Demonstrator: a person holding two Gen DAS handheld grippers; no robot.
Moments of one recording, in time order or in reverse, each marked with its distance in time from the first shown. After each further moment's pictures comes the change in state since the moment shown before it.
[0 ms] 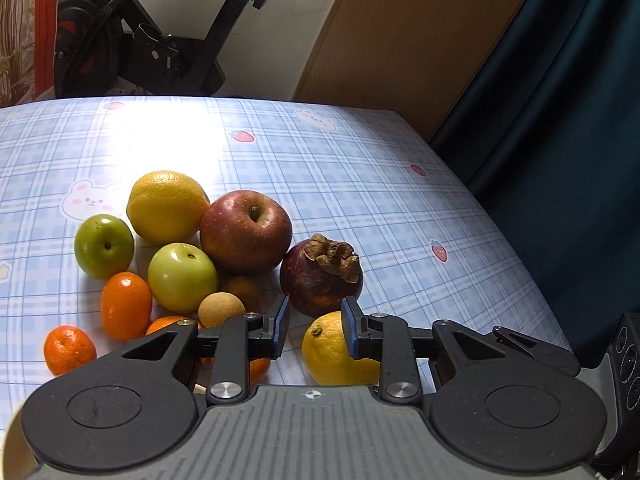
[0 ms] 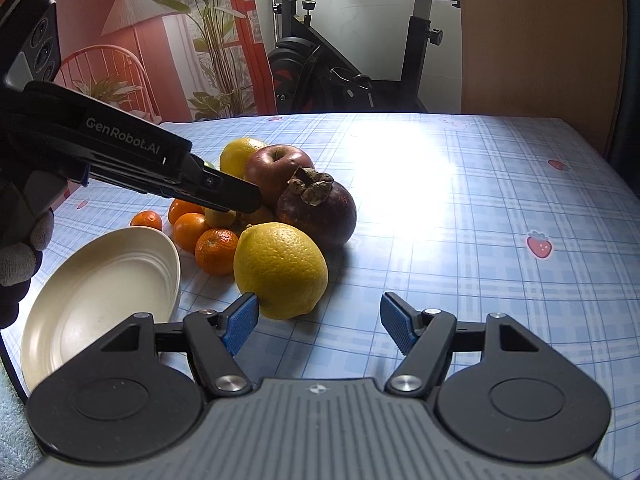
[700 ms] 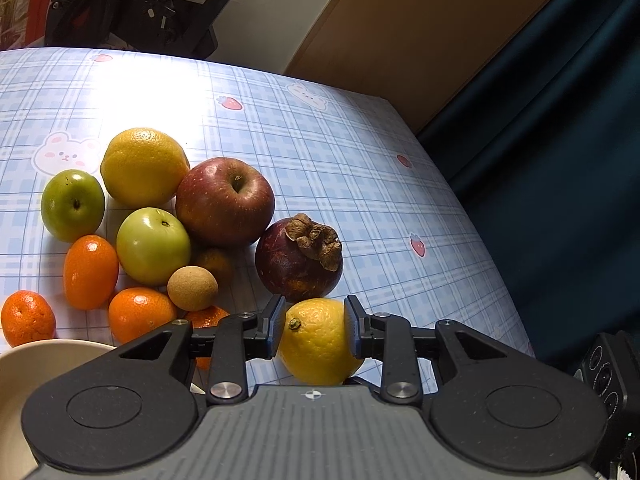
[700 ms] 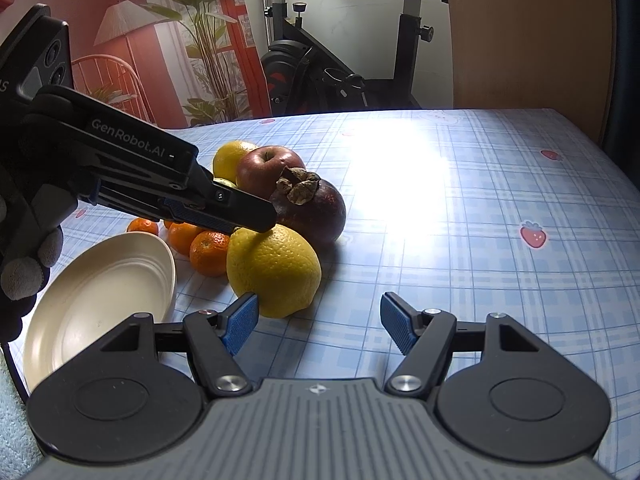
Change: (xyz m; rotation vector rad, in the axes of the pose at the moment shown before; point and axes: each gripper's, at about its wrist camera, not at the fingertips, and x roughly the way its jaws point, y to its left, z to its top) left arm 0.005 0.011 0.000 -0.109 0.052 -0.105; right arm -0.004 -0.010 0.000 0.044 -0.003 0.002
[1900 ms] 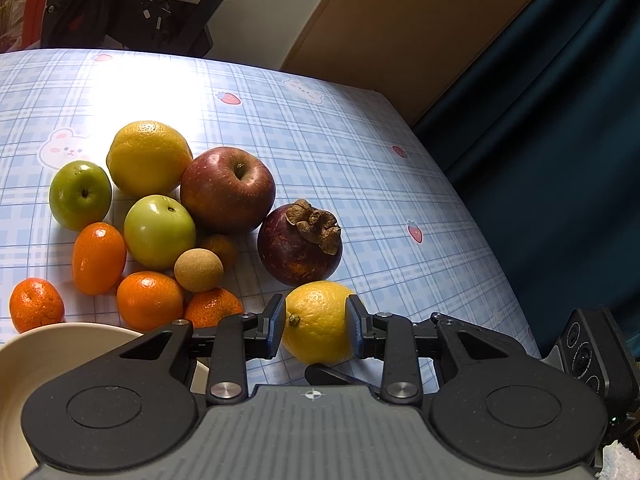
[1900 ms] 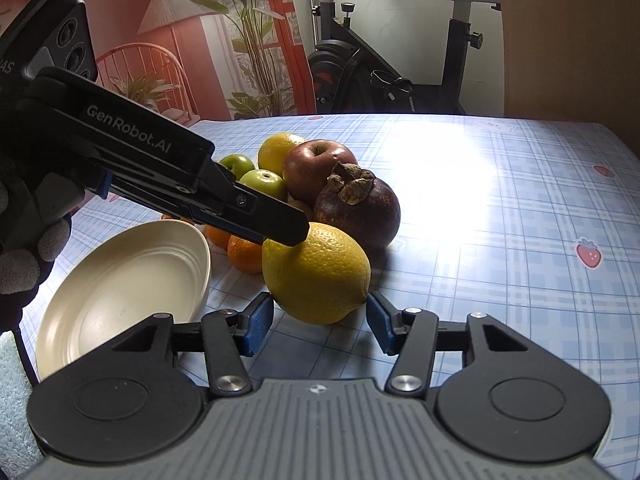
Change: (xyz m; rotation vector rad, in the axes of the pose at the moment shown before) left arm -0.008 0.001 -0.008 0.030 0.008 0.001; right arm 0.021 0.010 -0.005 -0.074 -0.018 0.138
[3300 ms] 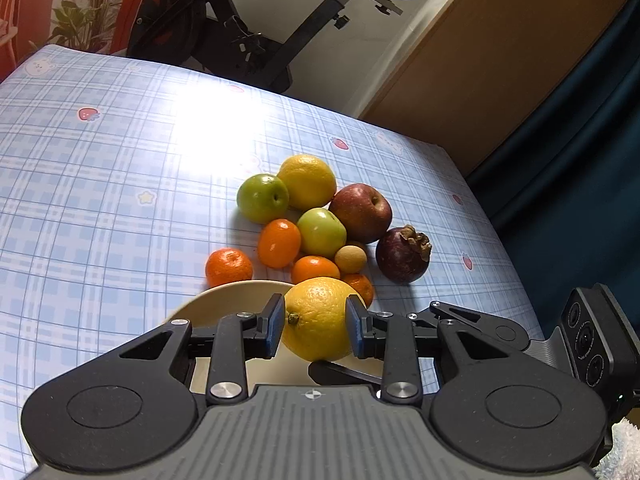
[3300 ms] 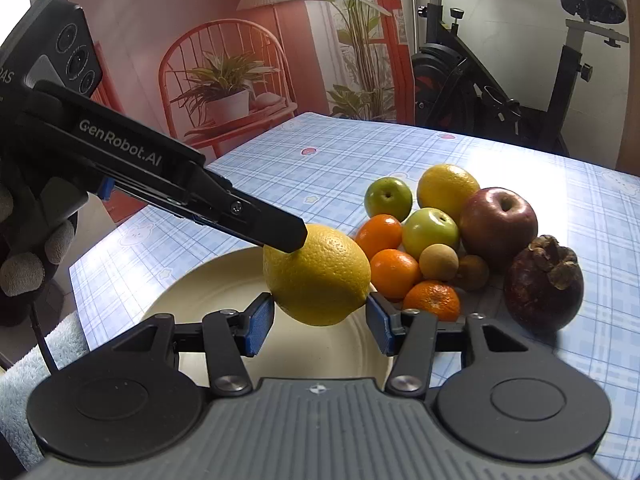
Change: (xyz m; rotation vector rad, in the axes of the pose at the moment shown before) left arm -0.106 0.071 -0.027 -0.127 -0.118 0.134; right arm 0.044 0.092 0.036 -0.188 0.052 0.202
